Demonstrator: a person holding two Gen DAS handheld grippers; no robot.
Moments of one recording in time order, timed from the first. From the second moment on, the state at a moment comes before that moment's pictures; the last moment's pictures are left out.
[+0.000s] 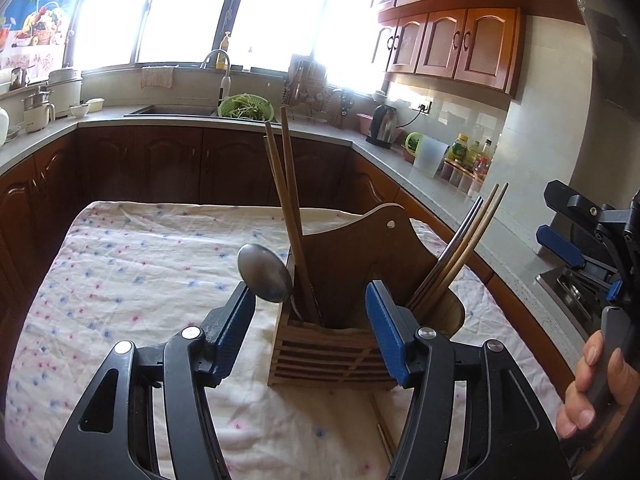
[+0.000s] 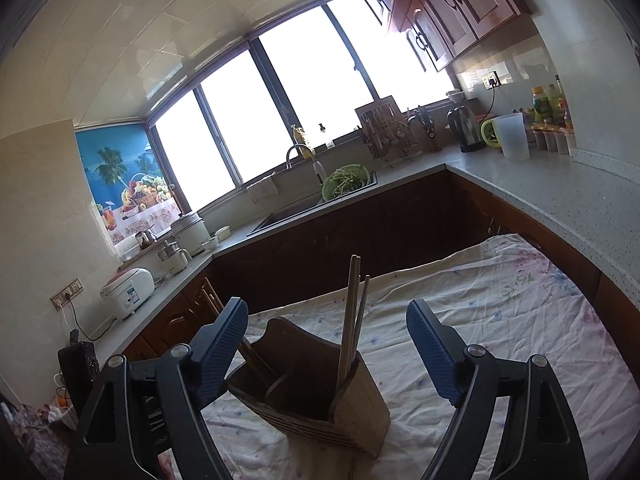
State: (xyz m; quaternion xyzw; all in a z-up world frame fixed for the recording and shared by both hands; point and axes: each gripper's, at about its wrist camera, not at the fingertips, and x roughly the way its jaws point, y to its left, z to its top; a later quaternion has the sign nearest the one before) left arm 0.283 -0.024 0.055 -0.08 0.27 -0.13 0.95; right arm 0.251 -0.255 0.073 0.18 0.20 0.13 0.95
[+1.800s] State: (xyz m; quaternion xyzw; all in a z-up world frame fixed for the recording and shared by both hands) left arm 0.043 -0.005 0.085 -0.05 0.16 -0.08 0.98; right arm 0.056 -0.235 0.049 0.07 0.18 0.14 0.97
